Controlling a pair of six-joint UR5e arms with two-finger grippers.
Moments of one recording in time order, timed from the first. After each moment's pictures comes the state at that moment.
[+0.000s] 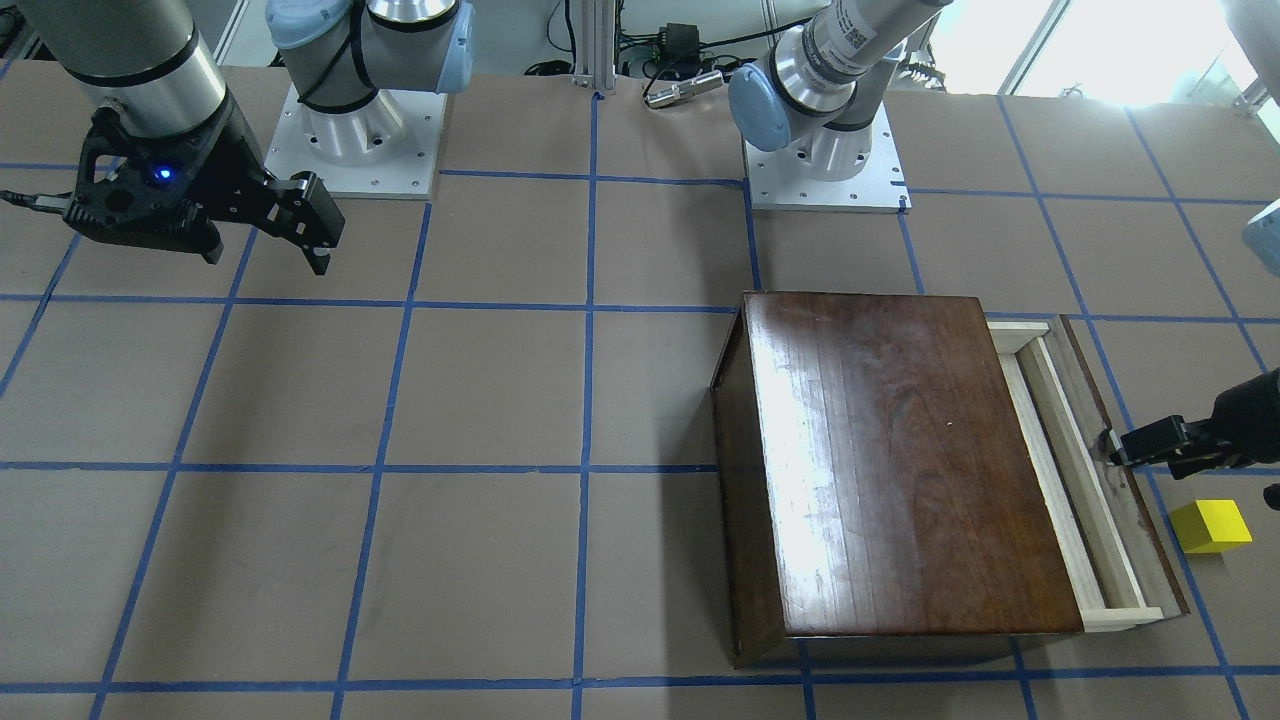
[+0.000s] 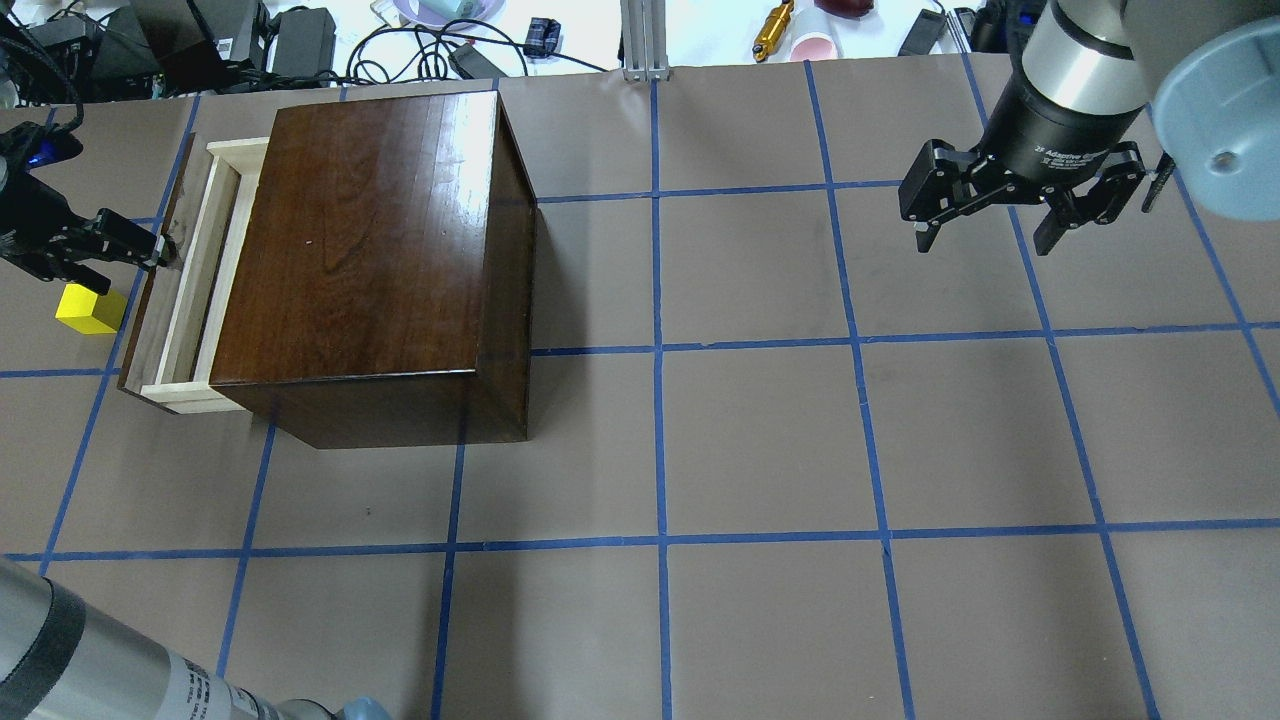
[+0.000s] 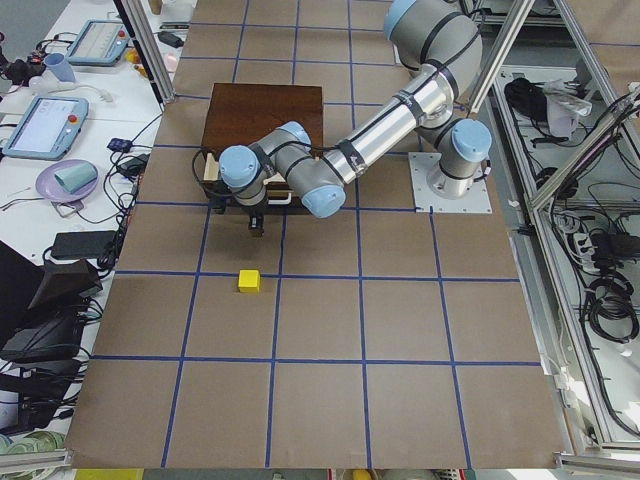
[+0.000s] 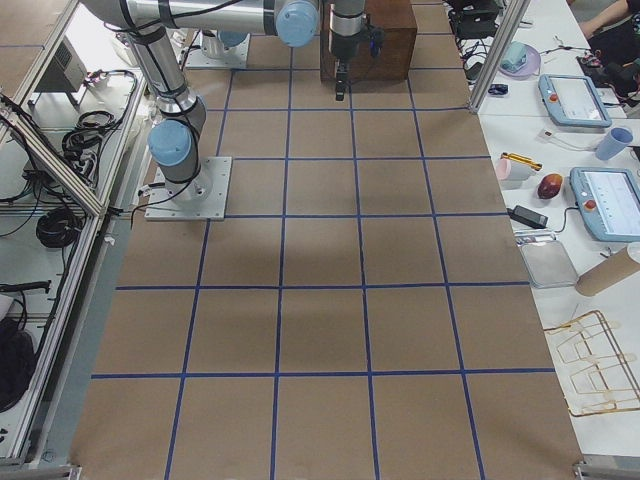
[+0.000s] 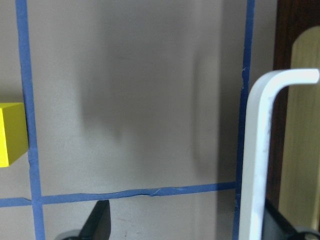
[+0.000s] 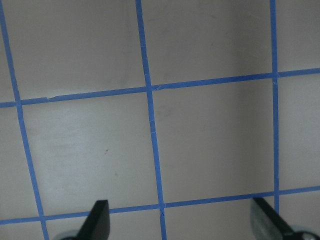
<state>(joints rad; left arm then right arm) -0.94 -2.03 -1.48 -1.33 1.43 0.62 1.52 -1.59 1.63 -1.60 -1.59 0.04</state>
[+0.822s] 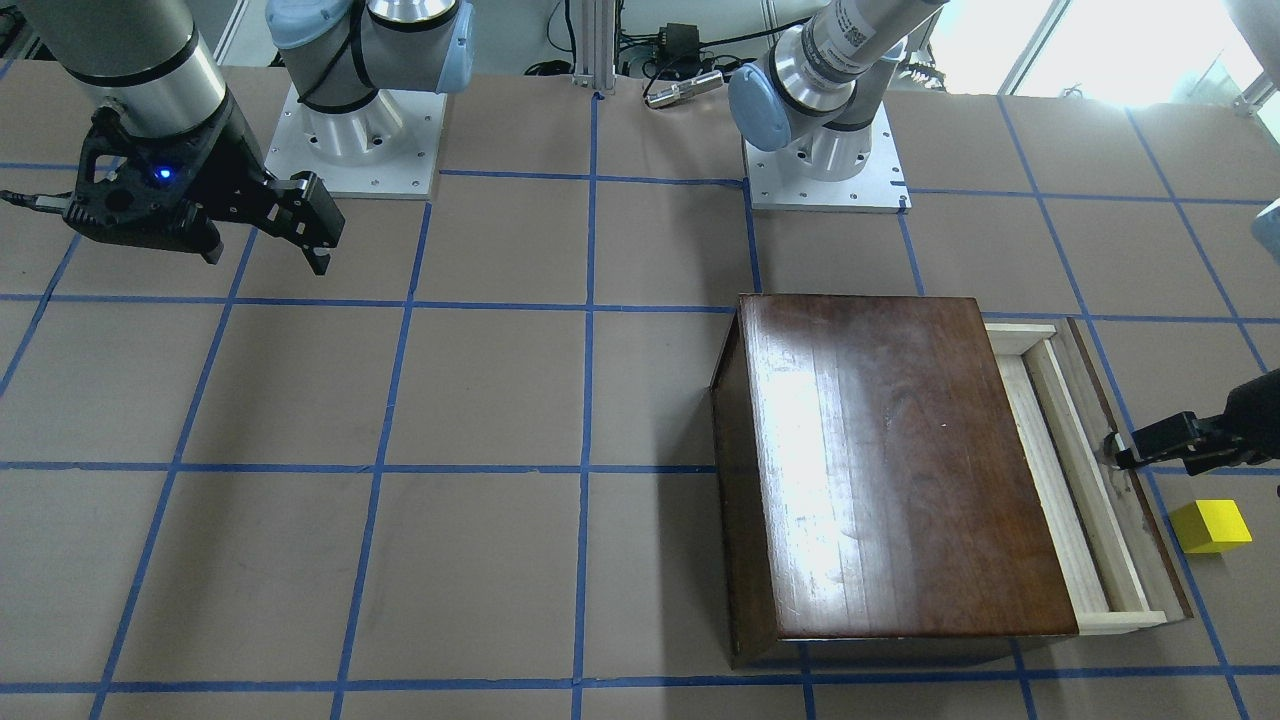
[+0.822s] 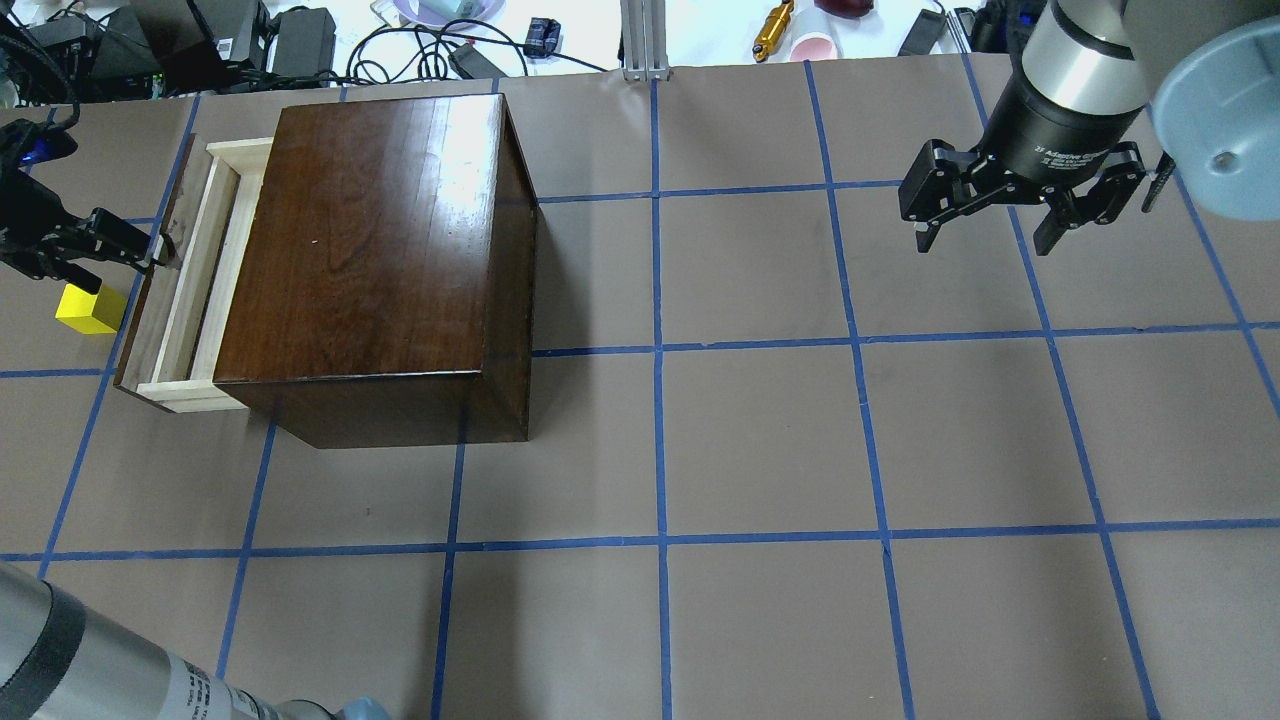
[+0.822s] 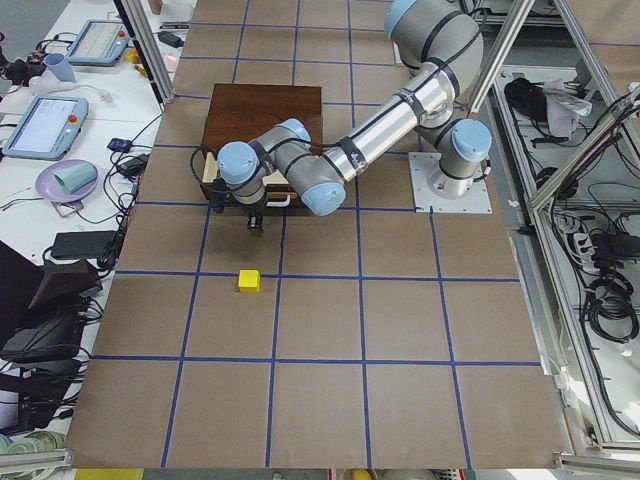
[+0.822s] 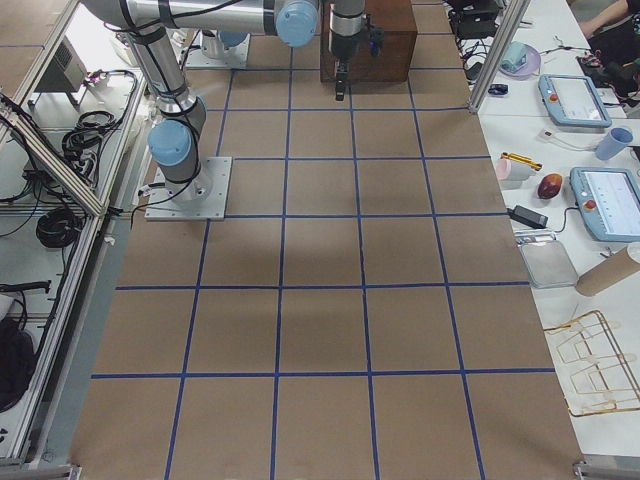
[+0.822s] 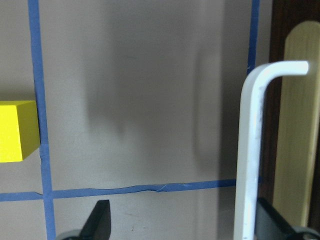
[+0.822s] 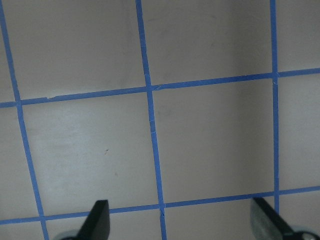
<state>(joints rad) -0.94 -2.03 -1.46 -1.34 1.44 0.62 1.52 -1.59 1.63 -1.60 -1.59 0.04</state>
